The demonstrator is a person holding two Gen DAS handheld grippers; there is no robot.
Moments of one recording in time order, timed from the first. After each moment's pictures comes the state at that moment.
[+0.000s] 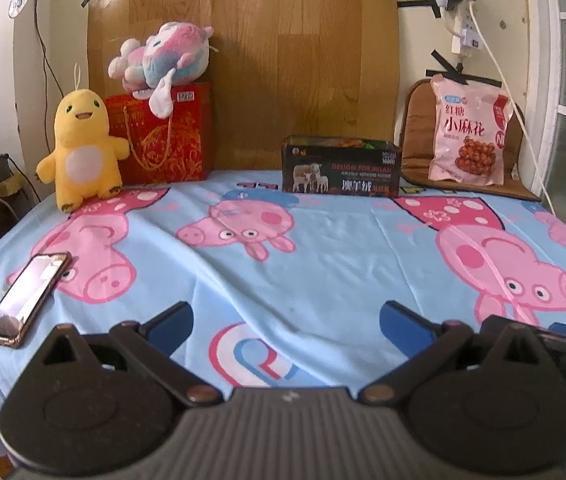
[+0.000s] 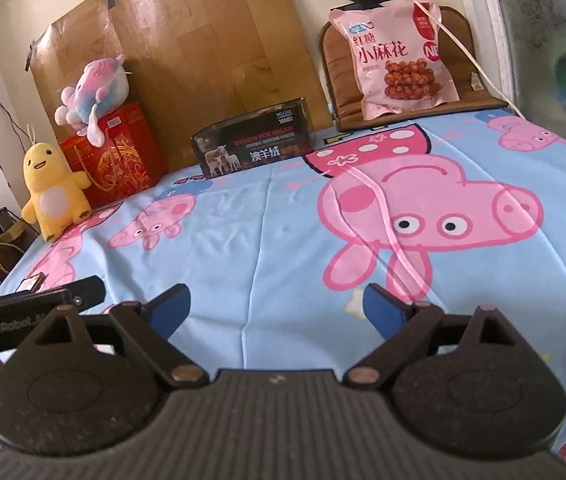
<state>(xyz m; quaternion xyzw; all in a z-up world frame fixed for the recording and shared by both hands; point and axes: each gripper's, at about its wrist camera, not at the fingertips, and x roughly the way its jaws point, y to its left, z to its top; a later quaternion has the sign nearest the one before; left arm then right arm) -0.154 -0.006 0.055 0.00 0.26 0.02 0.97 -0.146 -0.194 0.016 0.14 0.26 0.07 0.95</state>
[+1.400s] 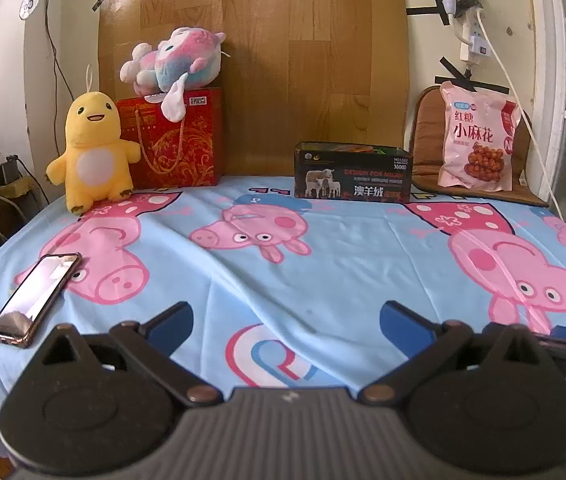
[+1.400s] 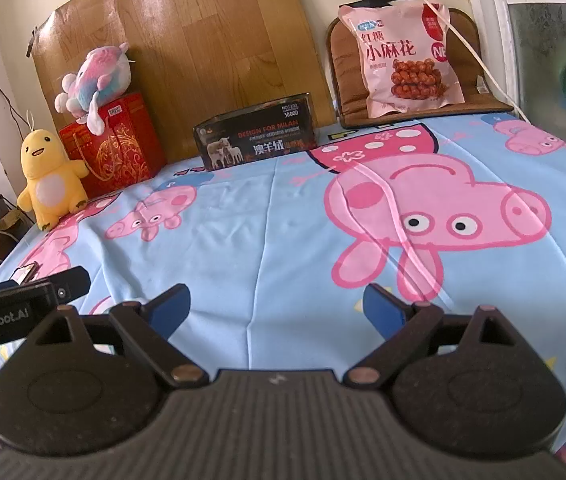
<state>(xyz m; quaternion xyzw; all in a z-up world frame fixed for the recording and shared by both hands) -0.157 0.003 0.048 0.00 0.25 0.03 0.97 -0.142 -0.182 0.012 0.12 0.27 0.07 0.95</state>
